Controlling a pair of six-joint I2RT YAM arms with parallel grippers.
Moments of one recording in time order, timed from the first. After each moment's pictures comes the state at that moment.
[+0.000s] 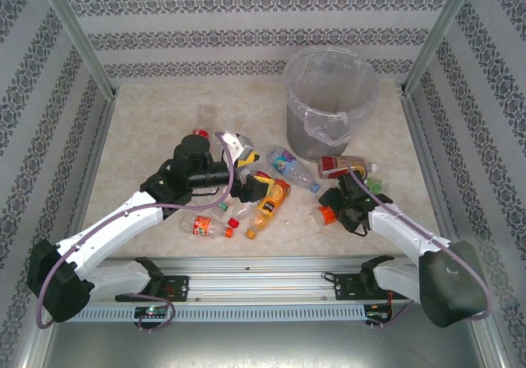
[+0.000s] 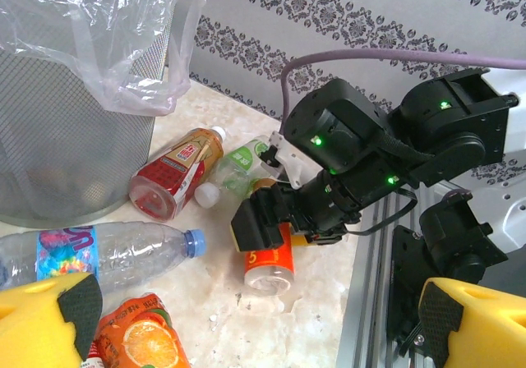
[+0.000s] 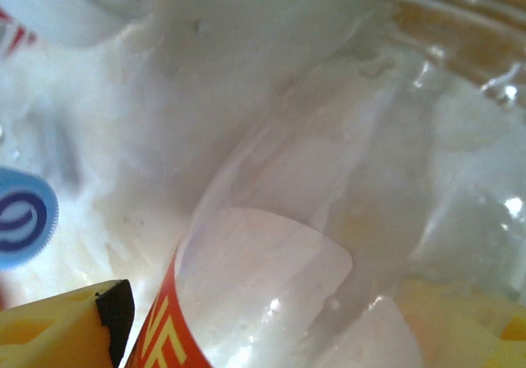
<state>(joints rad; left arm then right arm) -0.65 1.15 0.92 -0.08 0.56 -0.11 0.33 1.14 0.48 -0.50 -0.02 1.06</state>
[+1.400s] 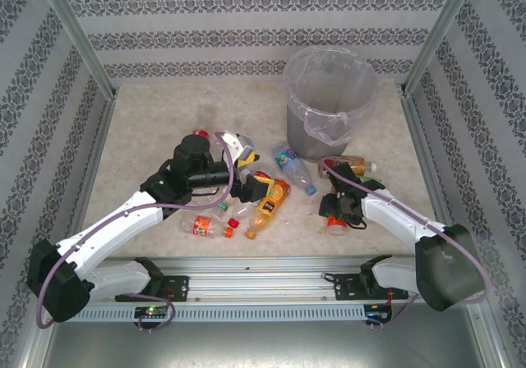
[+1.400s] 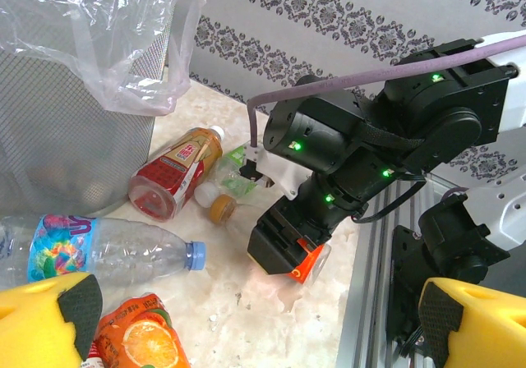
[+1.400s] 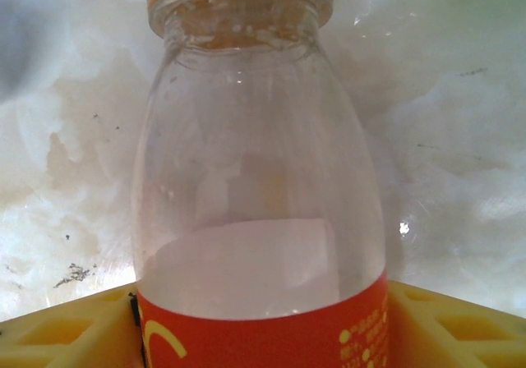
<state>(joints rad) -0.65 1.15 0.92 -0.08 0.56 -0.11 0.37 1.24 0.62 -0.72 0.04 0.64</state>
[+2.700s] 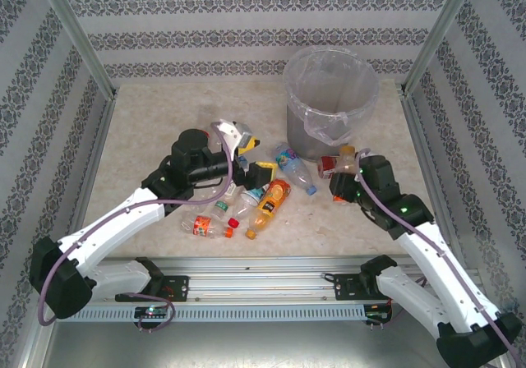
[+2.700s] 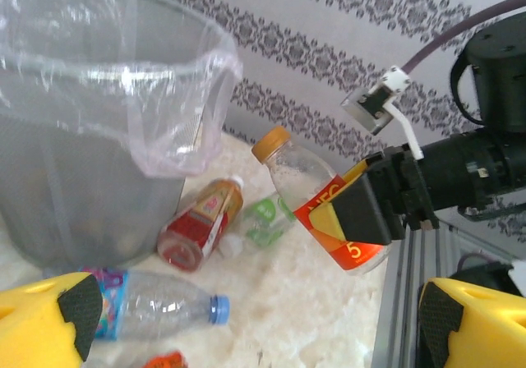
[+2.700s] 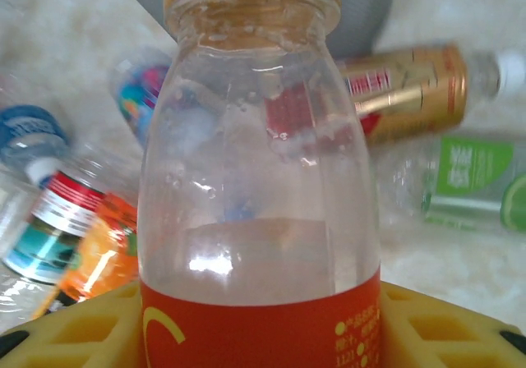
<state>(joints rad) -0.65 1.19 0.98 0.04 0.47 -0.17 0.38 0.78 0.84 -0.80 0.08 0.49</state>
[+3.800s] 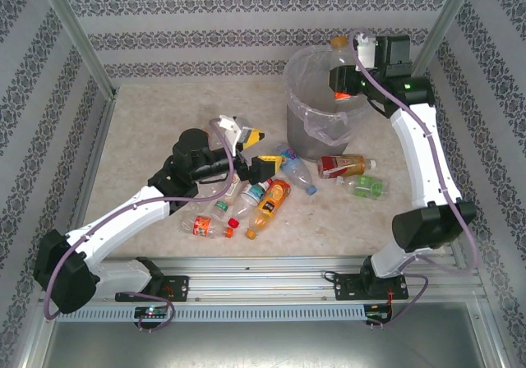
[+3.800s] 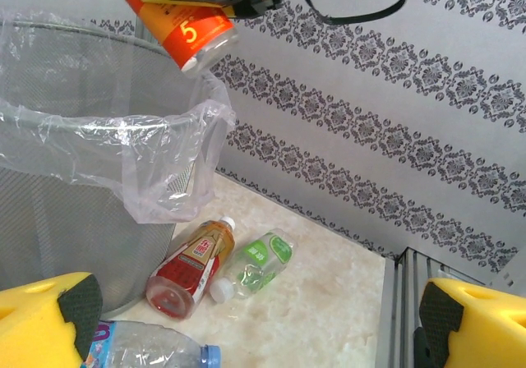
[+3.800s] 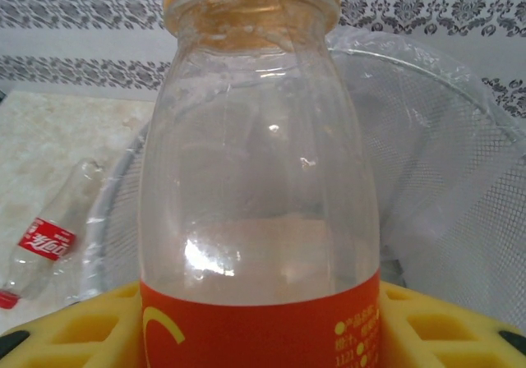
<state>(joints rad) -0.65 1.22 0.94 0.21 0.48 -0.24 0.10 1.64 1.92 -0.88 -0.22 0.07</state>
